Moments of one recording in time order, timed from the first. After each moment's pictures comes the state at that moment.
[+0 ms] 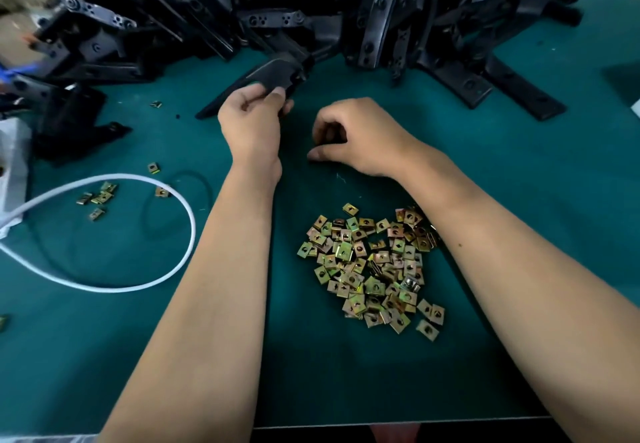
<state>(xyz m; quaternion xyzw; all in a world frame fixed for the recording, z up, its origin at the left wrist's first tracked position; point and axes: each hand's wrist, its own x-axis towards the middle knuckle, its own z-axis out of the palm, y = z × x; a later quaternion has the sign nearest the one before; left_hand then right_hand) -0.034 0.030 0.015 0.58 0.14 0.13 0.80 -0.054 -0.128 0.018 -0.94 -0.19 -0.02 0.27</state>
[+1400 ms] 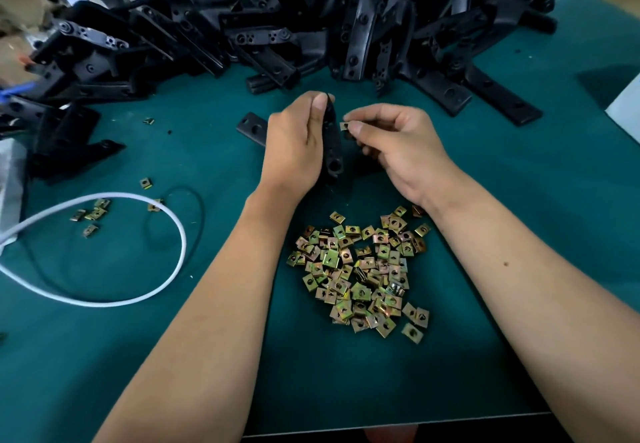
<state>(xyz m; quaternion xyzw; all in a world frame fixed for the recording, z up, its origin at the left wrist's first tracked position) -0.056 -0.001 0.011 0.83 -0.20 0.22 0.47 -0.085 -0.164 0.005 -0.66 -0.01 -0.07 0.74</state>
